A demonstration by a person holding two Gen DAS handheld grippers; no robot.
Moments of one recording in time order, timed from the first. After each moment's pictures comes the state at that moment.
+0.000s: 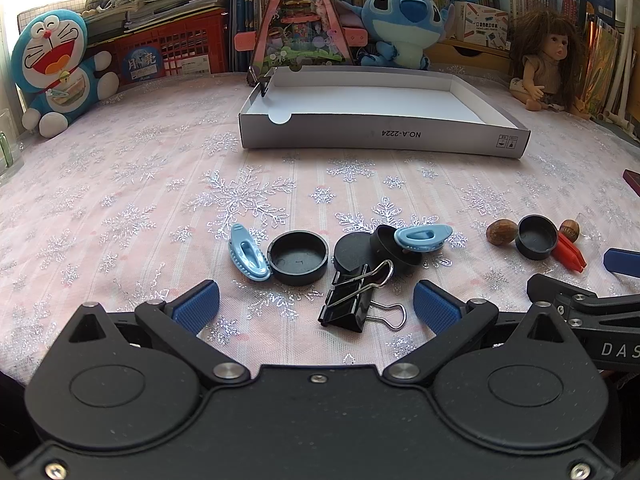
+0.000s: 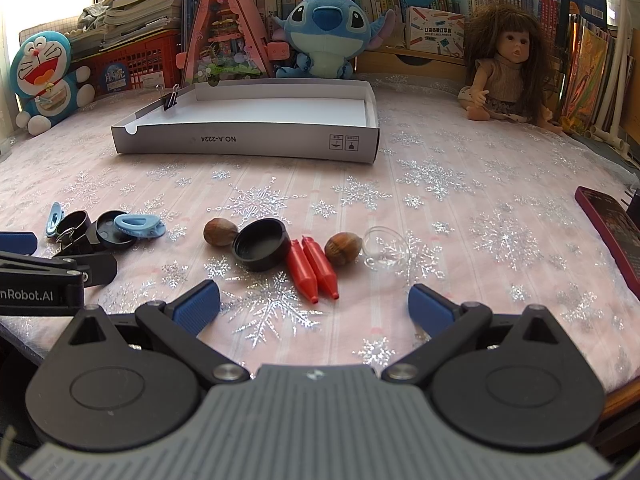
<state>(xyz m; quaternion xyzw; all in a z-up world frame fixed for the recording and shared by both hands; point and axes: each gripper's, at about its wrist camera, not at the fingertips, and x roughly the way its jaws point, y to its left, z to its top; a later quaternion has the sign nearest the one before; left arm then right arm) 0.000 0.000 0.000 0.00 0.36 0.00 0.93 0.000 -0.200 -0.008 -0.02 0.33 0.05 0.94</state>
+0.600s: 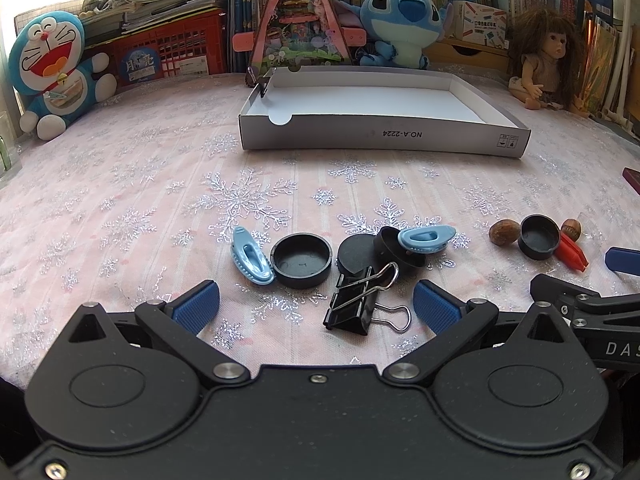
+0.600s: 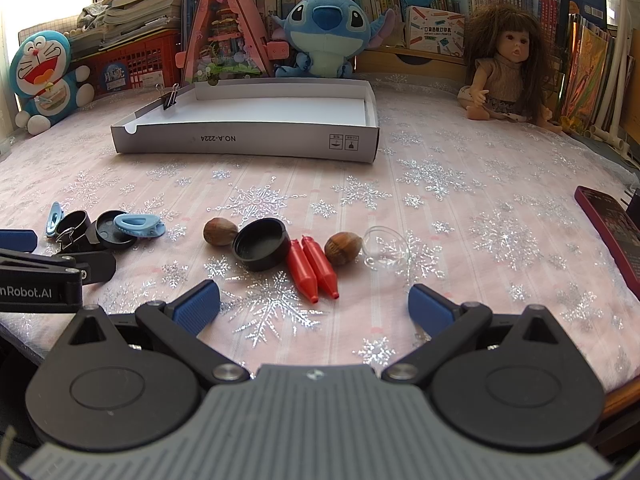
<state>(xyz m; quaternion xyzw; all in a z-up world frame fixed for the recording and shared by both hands) -0.001 0.004 0.000 0.01 0.36 -0.01 0.93 0.000 -0.200 -0.008 -0.02 0.33 0.05 0.94</state>
